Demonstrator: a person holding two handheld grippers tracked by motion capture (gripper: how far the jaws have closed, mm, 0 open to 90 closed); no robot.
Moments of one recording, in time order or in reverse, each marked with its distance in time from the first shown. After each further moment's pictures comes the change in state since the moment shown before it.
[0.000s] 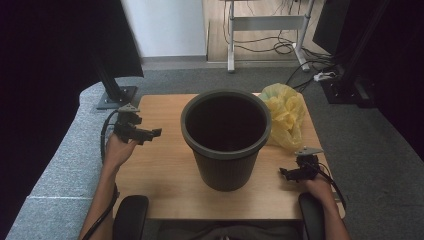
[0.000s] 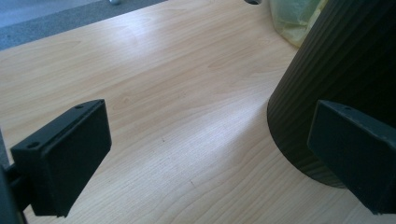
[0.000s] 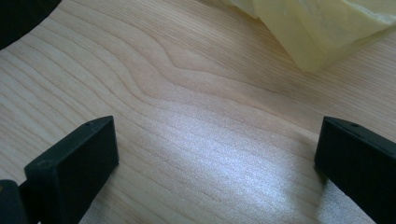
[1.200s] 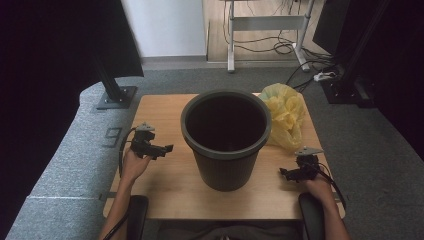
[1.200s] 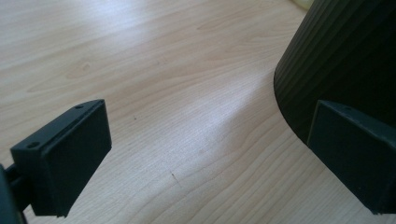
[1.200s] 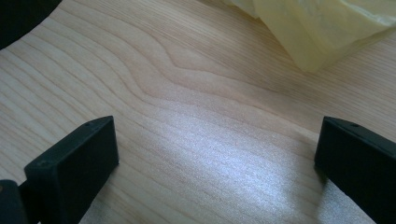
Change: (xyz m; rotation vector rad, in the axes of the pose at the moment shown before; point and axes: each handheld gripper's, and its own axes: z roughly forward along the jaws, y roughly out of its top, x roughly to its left) left arm -0.009 -0.053 0.066 0.024 -0.034 -0.007; right arm 0.000 0.000 0.000 0.000 0.001 0.001
